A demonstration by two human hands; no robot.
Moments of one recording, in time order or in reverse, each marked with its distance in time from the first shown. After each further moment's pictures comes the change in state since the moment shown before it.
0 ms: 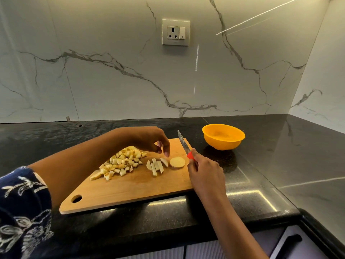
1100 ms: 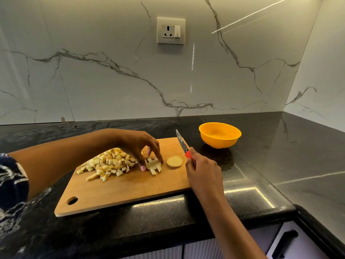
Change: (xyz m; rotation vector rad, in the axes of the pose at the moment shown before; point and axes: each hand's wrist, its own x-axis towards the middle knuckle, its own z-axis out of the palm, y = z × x) left_hand -0.013 -0.019 0.008 -0.077 -0.163 0.101; right_hand -0.001 0.000 -0.003 0.002 -0.016 0.019
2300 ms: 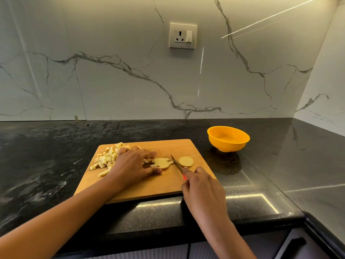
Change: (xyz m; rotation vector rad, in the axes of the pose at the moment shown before) left_hand -0.032 0.033 0.085 0.074 0.689 -0.551; right_hand -0.040 -0.019 -0.002 -0.213 -0.116 -0.196
